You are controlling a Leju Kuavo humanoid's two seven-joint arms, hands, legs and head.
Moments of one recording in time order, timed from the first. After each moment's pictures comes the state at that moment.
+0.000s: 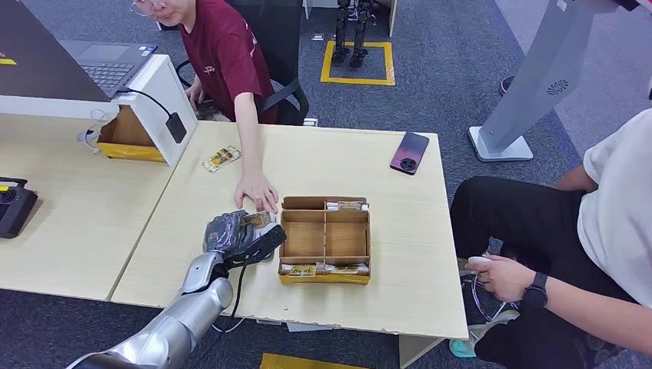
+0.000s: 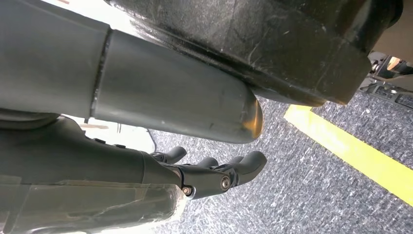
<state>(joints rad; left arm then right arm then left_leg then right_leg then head) -0.54 -0.09 -0.26 -0.48 -1.15 0.52 -0.01 -0.09 0.18 -0.72 -0.20 1.30 0.00 0.12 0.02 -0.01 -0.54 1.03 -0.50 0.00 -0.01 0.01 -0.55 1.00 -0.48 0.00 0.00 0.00</state>
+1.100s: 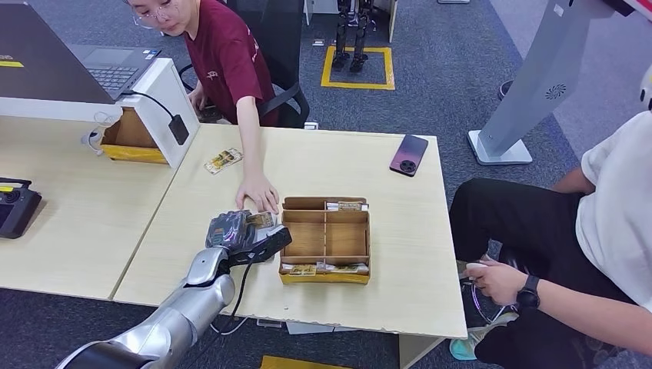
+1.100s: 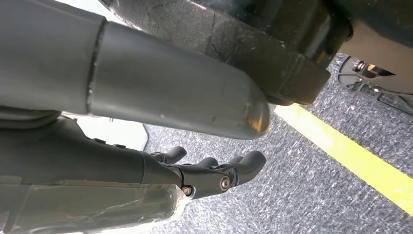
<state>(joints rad) -0.58 -0.09 -0.30 -0.42 -1.25 0.47 0.07 -0.11 0.18 -0.70 -0.21 1.32 0.01 0.12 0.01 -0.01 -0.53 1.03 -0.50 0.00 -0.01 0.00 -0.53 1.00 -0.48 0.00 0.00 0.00</state>
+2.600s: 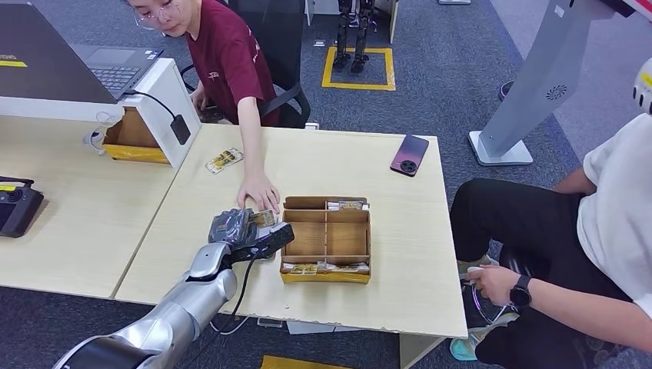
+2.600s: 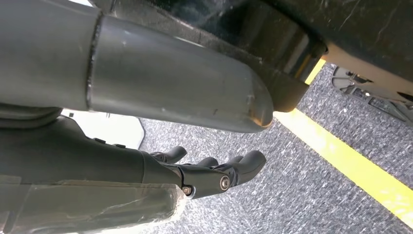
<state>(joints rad) -0.60 -0.10 -0.30 -0.40 -1.29 0.40 0.11 -0.13 0.18 -0.70 -0.21 1.33 0.02 0.12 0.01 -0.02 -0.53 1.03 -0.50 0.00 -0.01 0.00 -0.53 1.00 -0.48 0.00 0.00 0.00</state>
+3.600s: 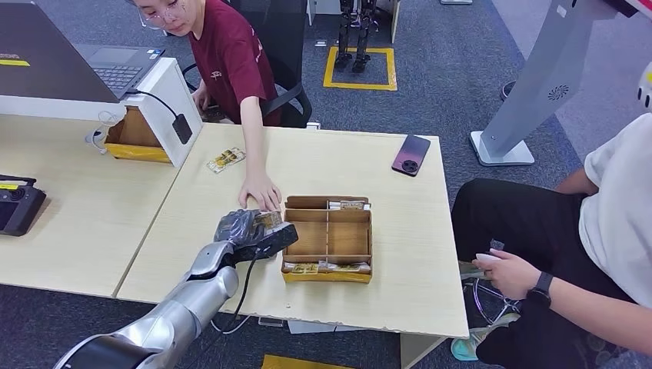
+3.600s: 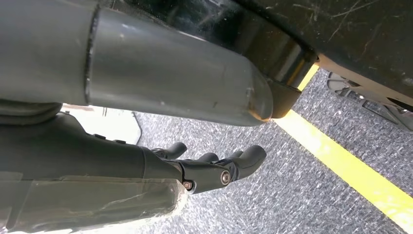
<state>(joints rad) -0.61 -0.11 -0.28 -0.40 -1.21 0.35 0.01 -0.13 0.18 -0.69 -0.21 1.32 0.01 0.11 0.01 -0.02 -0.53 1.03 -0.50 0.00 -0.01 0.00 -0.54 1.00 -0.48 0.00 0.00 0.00</state>
